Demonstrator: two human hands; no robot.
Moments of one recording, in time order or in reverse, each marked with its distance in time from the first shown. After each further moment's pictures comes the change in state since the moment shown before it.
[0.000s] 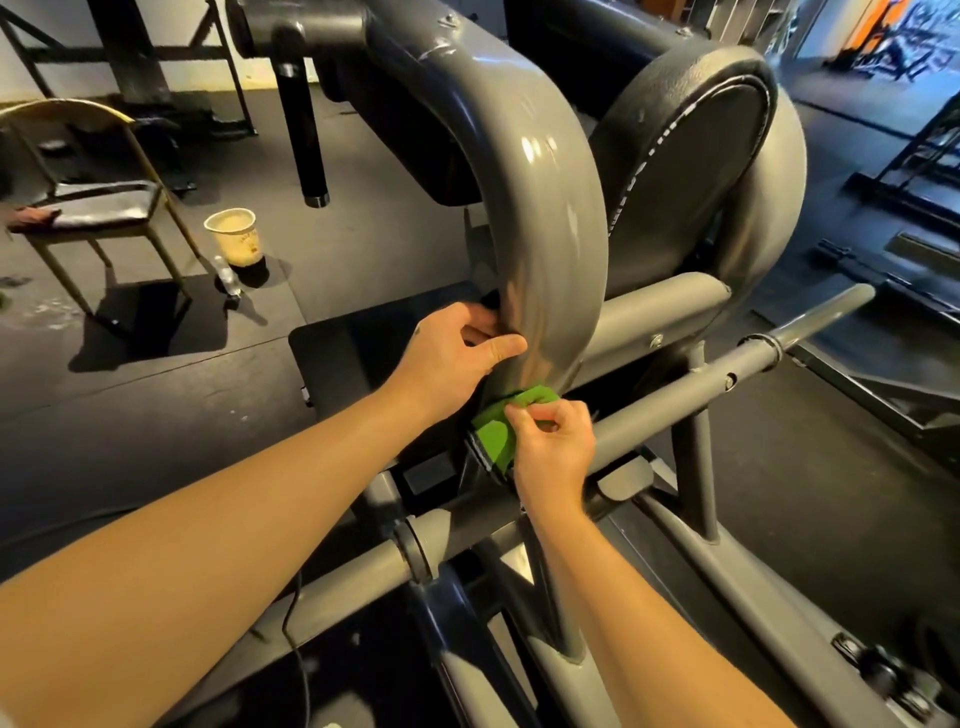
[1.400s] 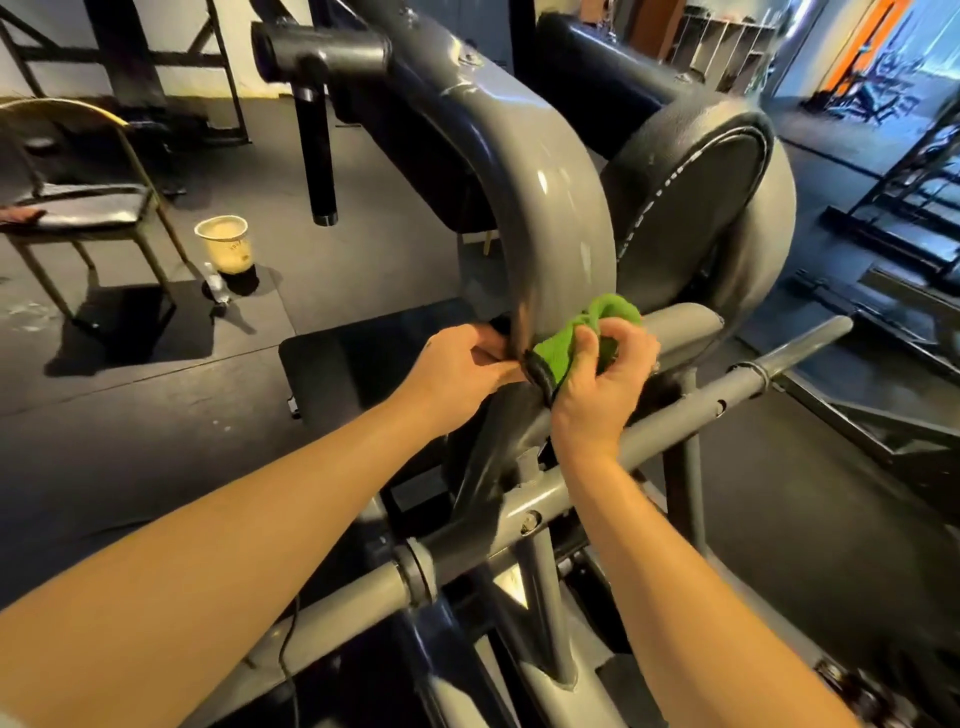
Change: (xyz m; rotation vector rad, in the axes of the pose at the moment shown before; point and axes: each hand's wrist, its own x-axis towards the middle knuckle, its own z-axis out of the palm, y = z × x) left_hand 0.007 0.005 -0.006 -0.037 -0.084 -0.046; right_hand 0.051 -0.066 0.000 0.043 0.128 -0.504
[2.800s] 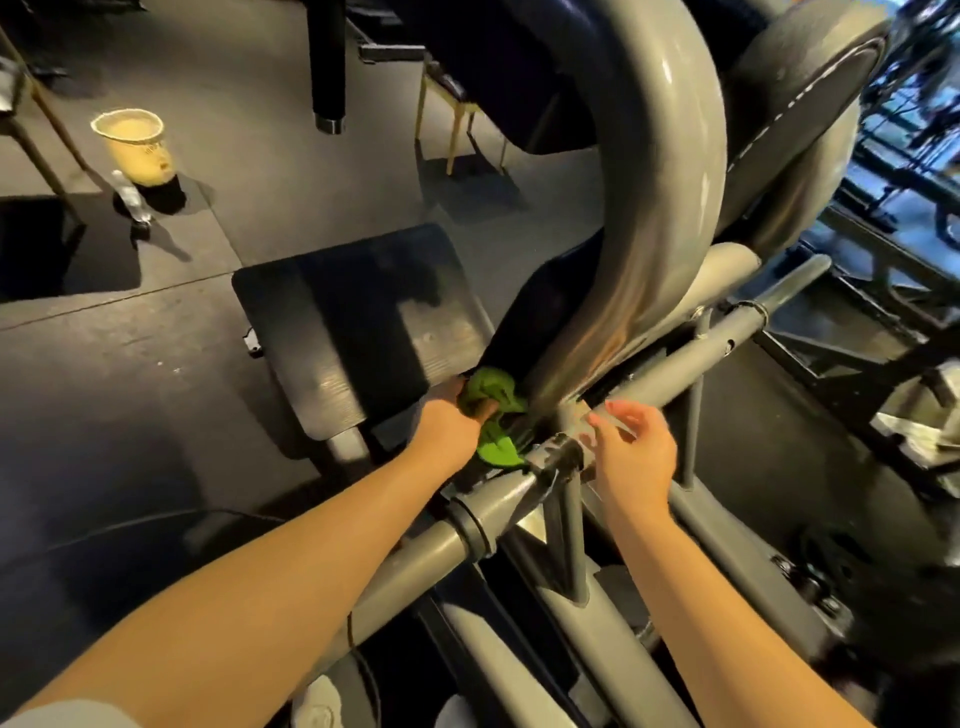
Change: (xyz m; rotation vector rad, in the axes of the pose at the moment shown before) left_hand -0.031 -0.143 0.006 -0.035 0.015 -0.449; right_hand -0.098 0.027 -0.023 -0.238 -0.061 0.706
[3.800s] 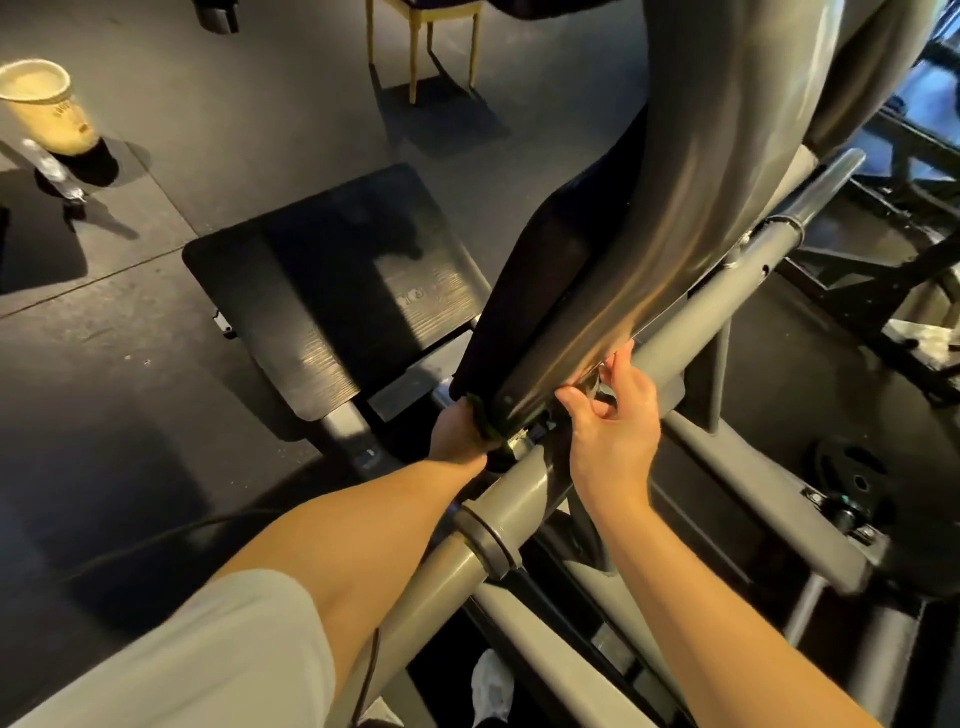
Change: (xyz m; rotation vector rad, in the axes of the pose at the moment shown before) left_hand 0.077 -0.097 0.063 0.544 -0.225 0.058; right_hand 0.007 0.038 0.050 -0.095 -0.009 -0.183
